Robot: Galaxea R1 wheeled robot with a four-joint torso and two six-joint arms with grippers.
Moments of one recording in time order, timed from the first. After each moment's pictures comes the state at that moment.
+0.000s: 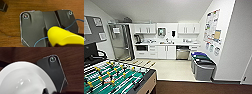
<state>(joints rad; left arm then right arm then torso) 1.52 3.01 -2.71 0.32 -0.03 -0.23 -1.58 2.91 -2.60 0.18 0.16 0.03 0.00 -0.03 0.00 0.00</state>
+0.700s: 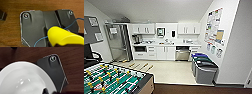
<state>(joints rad) 1.52 3.01 -2.71 0.32 -0.03 -0.23 -1.58 2.91 -2.60 0.18 0.16 0.03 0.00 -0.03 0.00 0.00</state>
